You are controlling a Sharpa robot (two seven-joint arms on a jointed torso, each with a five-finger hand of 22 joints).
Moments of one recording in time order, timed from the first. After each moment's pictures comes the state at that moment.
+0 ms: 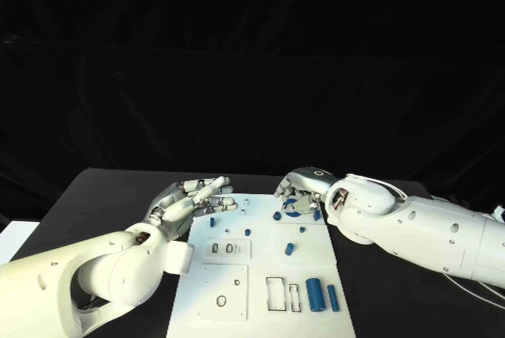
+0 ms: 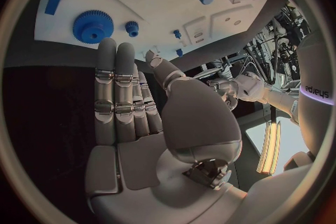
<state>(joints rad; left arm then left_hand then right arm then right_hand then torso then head) 1.17 -0.95 -0.02 1.82 0.11 -0.38 0.46 1.41 -0.03 0.05 0.17 0.14 0.98 0.22 0.08 0.07 1.04 0.17 0.08 0.07 1.14 0.11 0.17 0.15 0.17 0.99 0.22 0.22 0.09 1.21 -0.75 0.03 1.41 -1.64 -0.24 -0.06 1.27 -0.06 0.29 -0.19 0.17 1.05 0.14 0.06 0.07 1.19 0.07 0.06 0.07 1.46 -0.01 0.49 0.37 0.17 1.33 0.07 0.56 0.25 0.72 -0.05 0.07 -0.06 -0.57</state>
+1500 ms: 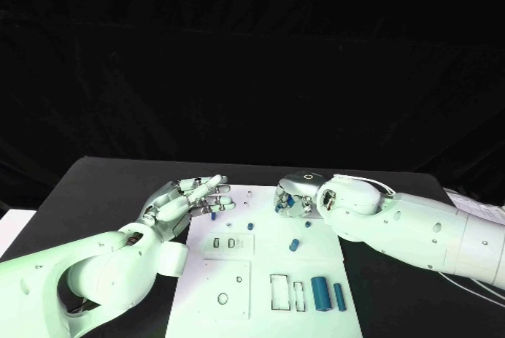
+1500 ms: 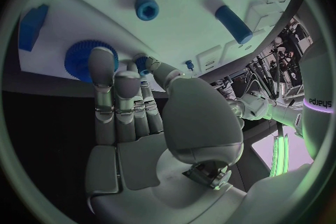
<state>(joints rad) 1.19 -0.97 -0.02 1.85 0.11 -0.37 0.44 1.41 -0.03 0.05 0.16 0.14 0.98 0.22 0.07 0.07 1.04 0.17 0.08 0.07 1.14 0.12 0.16 0.15 0.17 0.99 0.22 0.22 0.09 1.21 -0.70 0.03 1.37 -1.73 -0.13 -0.09 1.29 -0.09 0.45 -0.05 0.12 1.13 0.12 0.07 0.08 1.22 0.07 0.06 0.06 1.47 -0.02 0.93 0.79 0.17 1.31 0.07 0.91 0.56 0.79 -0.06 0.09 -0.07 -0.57</state>
